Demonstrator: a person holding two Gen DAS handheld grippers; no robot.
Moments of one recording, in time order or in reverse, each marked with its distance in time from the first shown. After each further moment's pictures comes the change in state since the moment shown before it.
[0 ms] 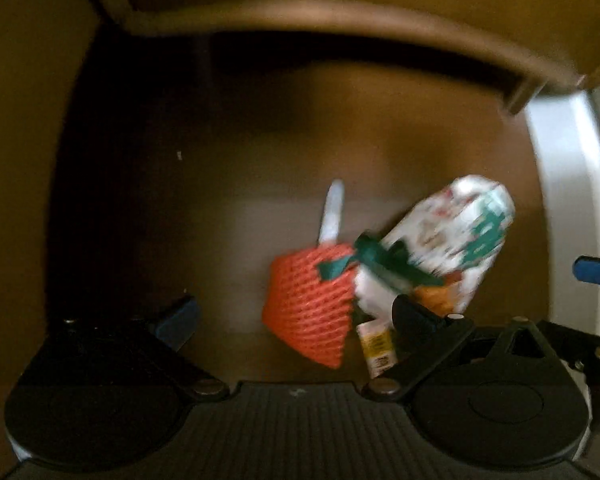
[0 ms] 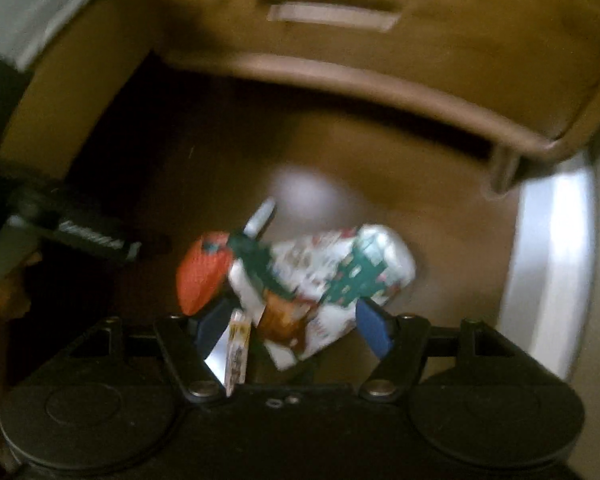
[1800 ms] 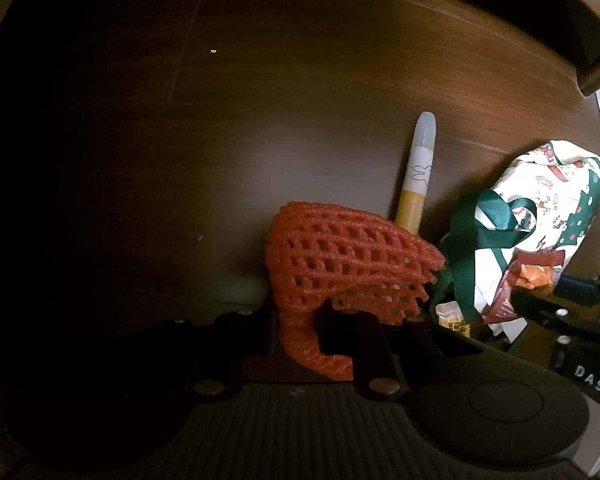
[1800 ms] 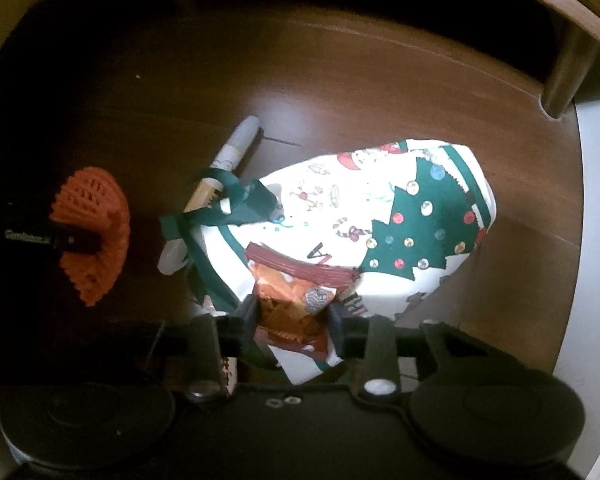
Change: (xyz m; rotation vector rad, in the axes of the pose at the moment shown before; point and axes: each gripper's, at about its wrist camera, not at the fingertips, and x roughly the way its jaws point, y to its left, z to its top) left arm 0.081 0.051 -0.025 -0.118 0.082 -0.009; right arm 0.123 0.017 -0.021 0.084 0.106 -0.083
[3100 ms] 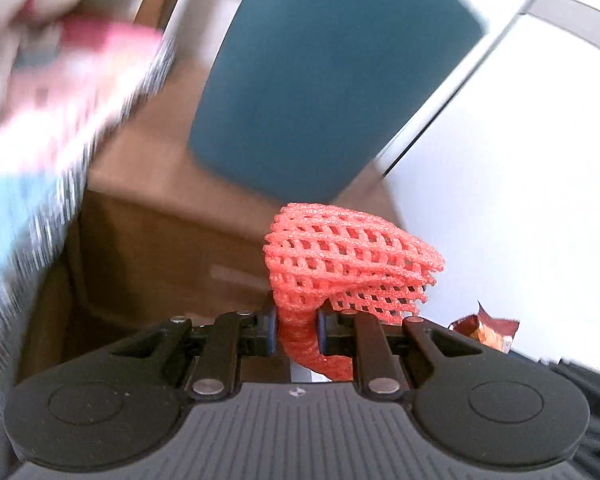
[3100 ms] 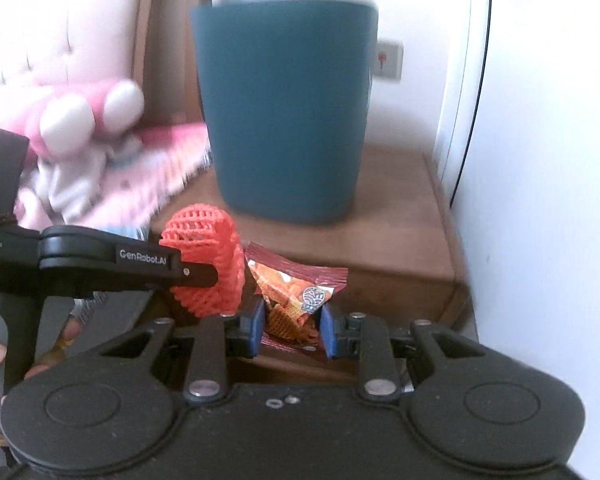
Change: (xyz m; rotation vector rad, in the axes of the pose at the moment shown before) left arm -0.495 -0.044 -0.014 0.034 -0.745 -0.495; right arm -0.510 0.063 0.020 0.014 -0.740 -0.177
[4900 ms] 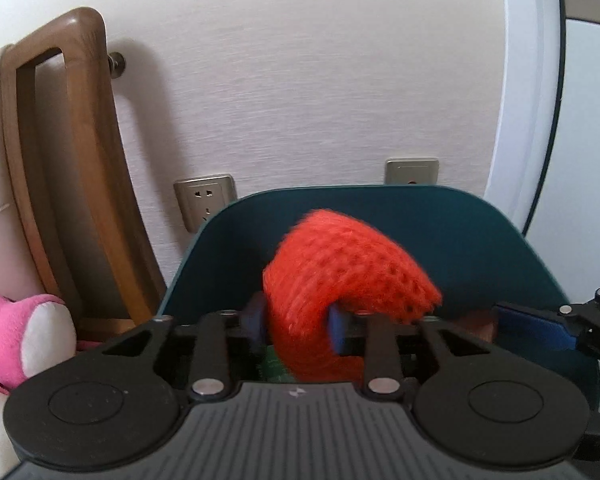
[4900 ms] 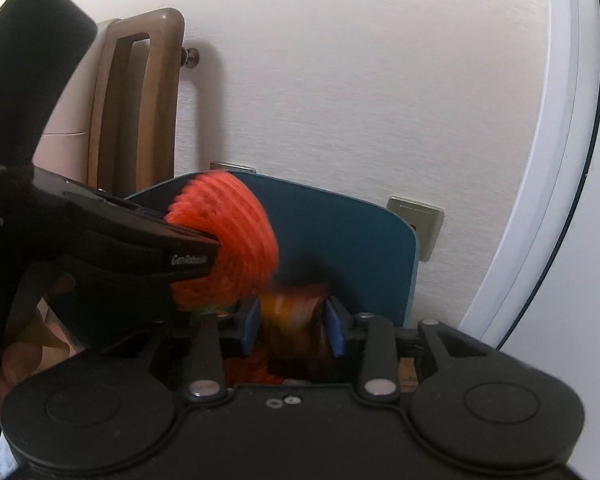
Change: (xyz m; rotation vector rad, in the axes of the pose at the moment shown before) left arm 0.077 -0.090 0.283 0.377 -0.152 0.373; right arm 0.129 -0.046 0.247 -0.149 -0.152 0.046
